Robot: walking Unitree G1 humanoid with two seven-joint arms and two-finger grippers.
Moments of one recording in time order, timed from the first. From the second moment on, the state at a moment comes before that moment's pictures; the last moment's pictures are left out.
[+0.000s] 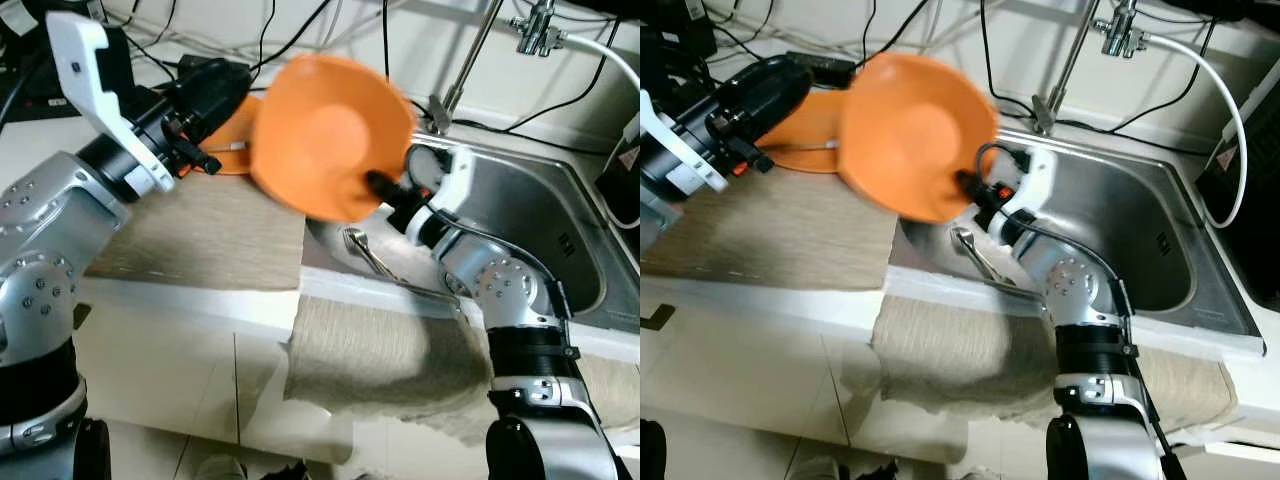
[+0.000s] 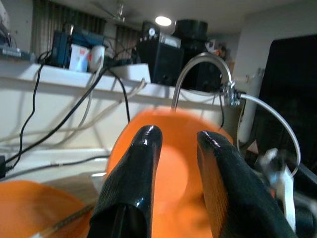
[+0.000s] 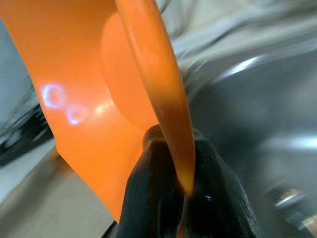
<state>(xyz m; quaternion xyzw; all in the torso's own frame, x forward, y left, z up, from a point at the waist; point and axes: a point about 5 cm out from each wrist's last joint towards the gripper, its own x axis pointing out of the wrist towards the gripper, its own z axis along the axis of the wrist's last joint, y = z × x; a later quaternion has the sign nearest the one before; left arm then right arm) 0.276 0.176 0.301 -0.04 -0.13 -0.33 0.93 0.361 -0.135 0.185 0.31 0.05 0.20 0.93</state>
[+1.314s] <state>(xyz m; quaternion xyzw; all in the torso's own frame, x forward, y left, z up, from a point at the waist) 0.296 0.104 0.201 0.17 0.09 -0.33 0.92 0.377 -0.182 0.107 -0.04 0.27 0.17 0.95</state>
